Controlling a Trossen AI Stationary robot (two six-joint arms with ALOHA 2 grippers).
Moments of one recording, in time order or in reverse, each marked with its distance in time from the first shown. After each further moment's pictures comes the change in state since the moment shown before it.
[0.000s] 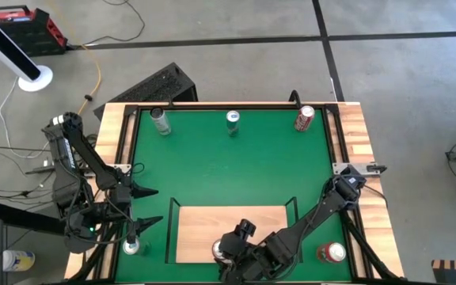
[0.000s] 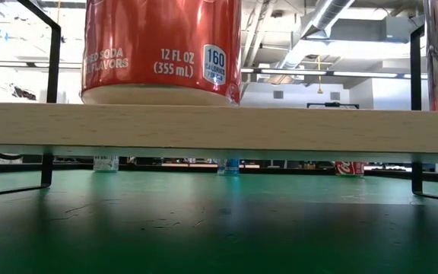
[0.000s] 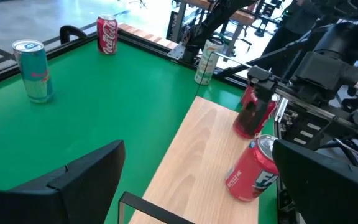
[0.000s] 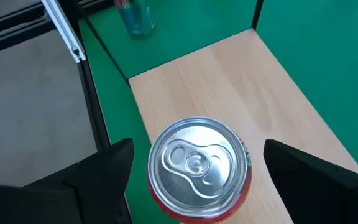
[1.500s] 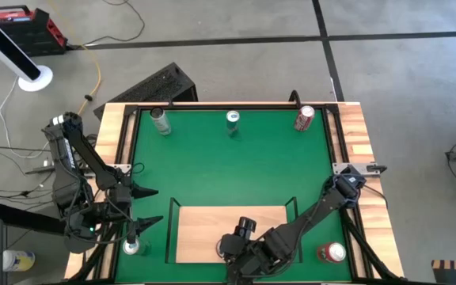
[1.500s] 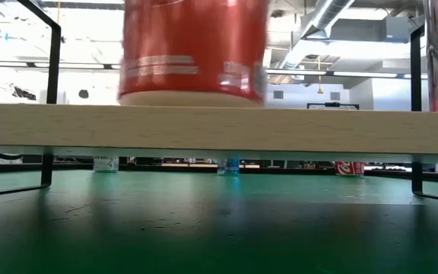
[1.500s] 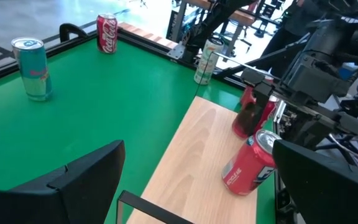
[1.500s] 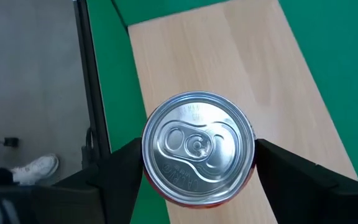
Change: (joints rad) left arm 0.000 0.000 0.000 0.000 0.003 -0.013; right arm -0.008 -0.010 0.003 -0.136 -0.179 -0.121
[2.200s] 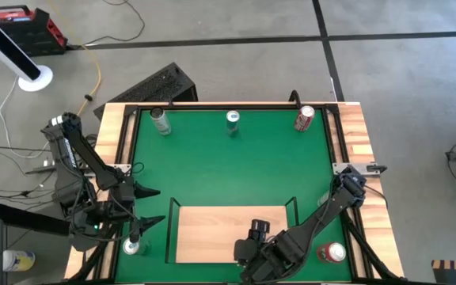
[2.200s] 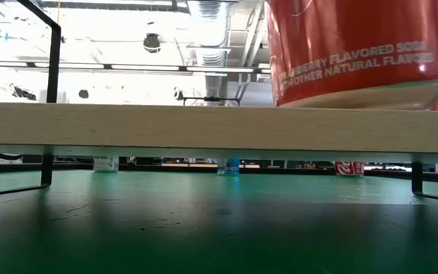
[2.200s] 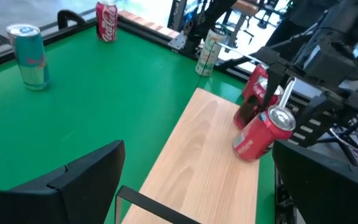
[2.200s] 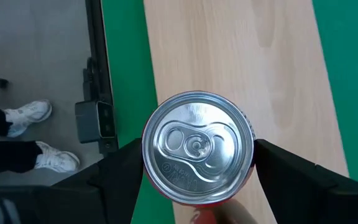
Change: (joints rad) left arm 0.045 0.000 0.000 0.000 0.068 -0.007; right arm 0.041 -0.056 -0.004 -0.149 -0.074 -0.032
